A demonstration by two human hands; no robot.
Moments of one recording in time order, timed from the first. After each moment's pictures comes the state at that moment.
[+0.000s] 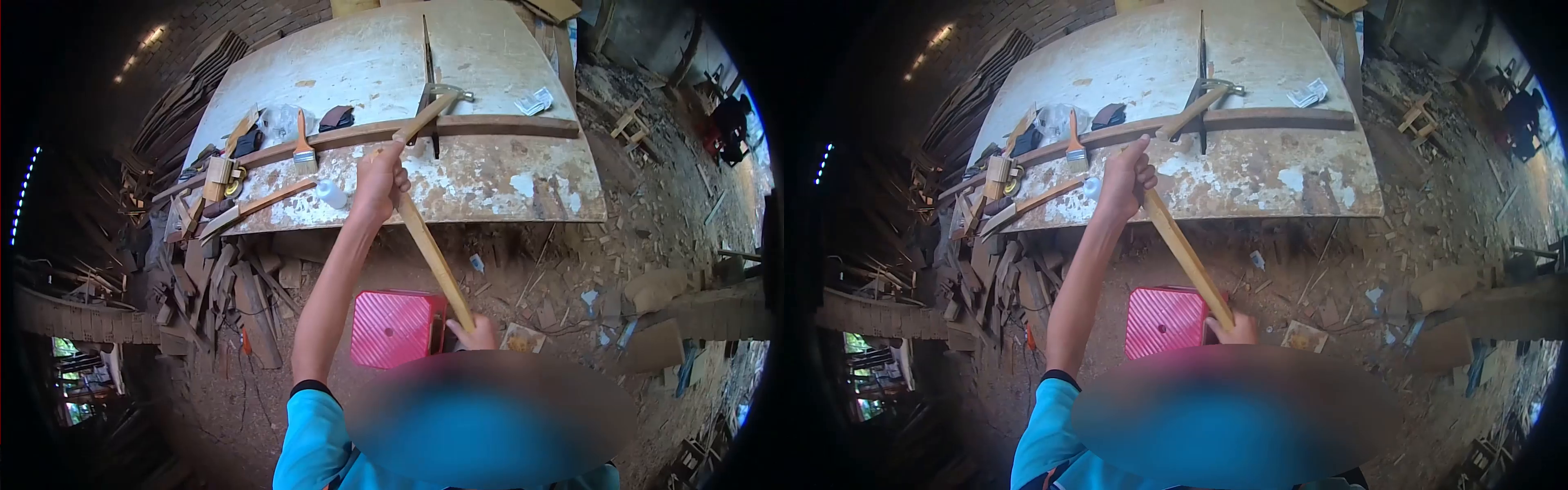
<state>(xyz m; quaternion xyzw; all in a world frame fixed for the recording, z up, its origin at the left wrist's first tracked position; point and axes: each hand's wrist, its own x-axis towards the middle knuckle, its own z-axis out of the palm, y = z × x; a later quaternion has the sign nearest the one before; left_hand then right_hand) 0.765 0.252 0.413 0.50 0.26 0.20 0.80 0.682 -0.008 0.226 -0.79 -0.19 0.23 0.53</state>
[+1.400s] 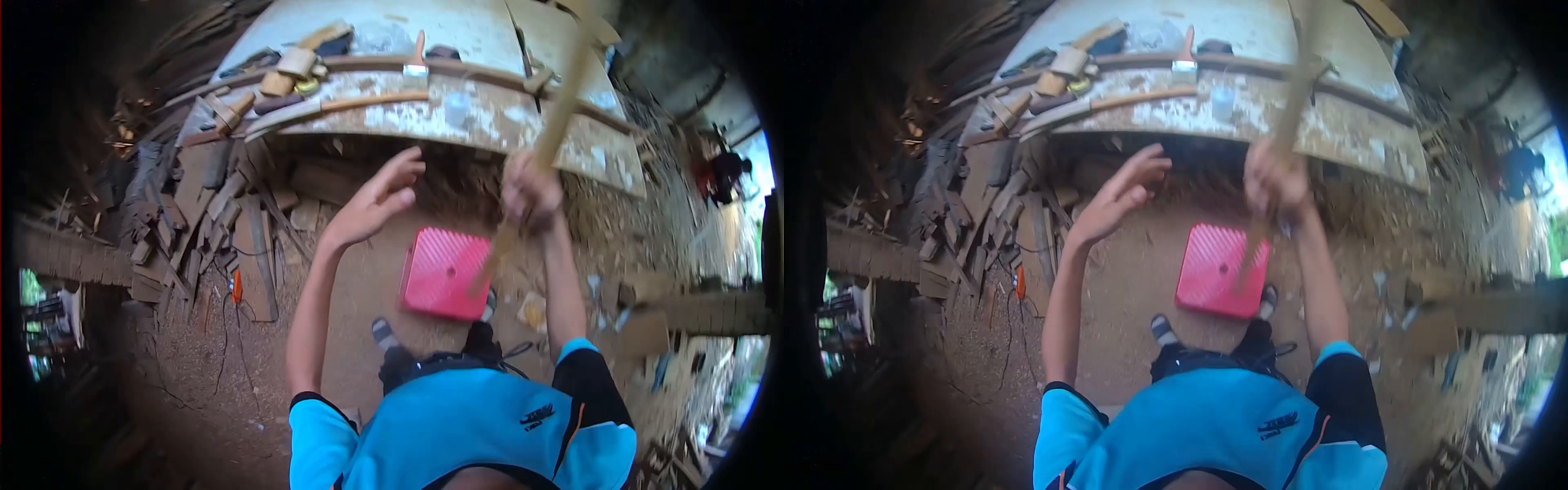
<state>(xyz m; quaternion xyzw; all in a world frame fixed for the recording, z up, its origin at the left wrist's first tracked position) 0.379 0.407 0.368 0.77 0.01 0.10 0.63 0.568 0.205 0.377 -0.43 -0.37 0.37 0.73</state>
